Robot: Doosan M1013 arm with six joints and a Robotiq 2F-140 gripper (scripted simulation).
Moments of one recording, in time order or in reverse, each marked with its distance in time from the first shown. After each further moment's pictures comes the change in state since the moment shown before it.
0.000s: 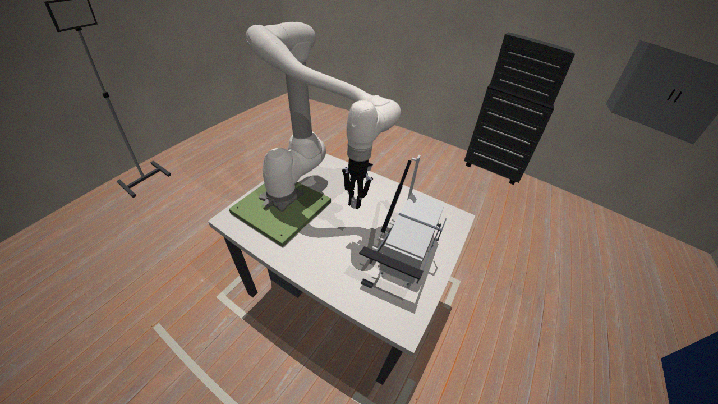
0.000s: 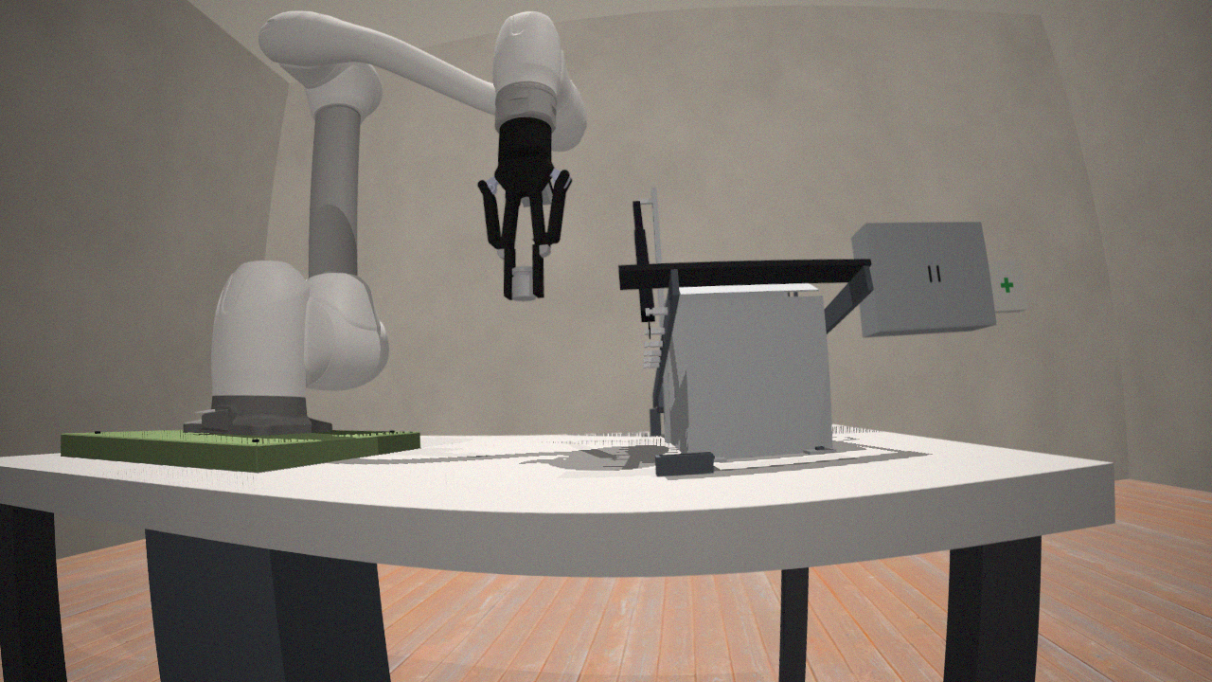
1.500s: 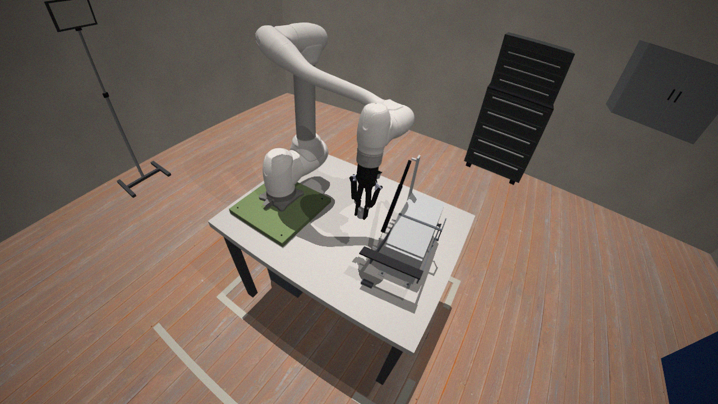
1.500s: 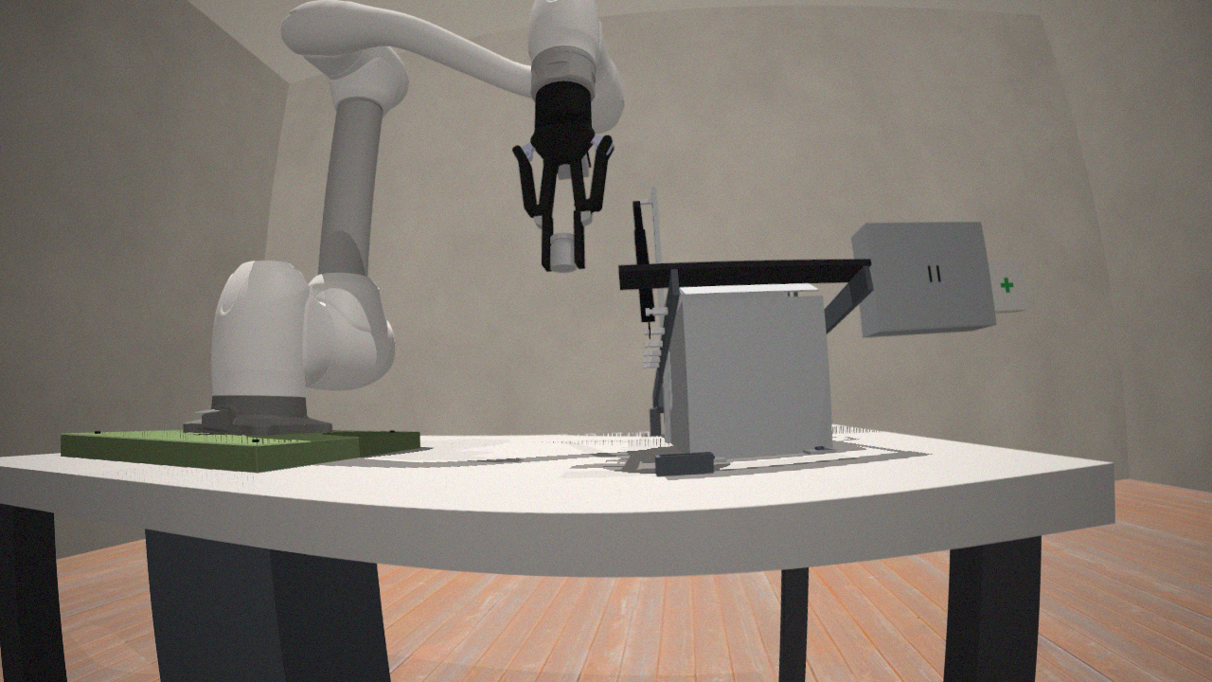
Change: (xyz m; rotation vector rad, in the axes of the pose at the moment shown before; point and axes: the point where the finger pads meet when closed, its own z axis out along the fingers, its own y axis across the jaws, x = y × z) arm -0.055 0.065 -0.020 0.000 -0.052 0.000
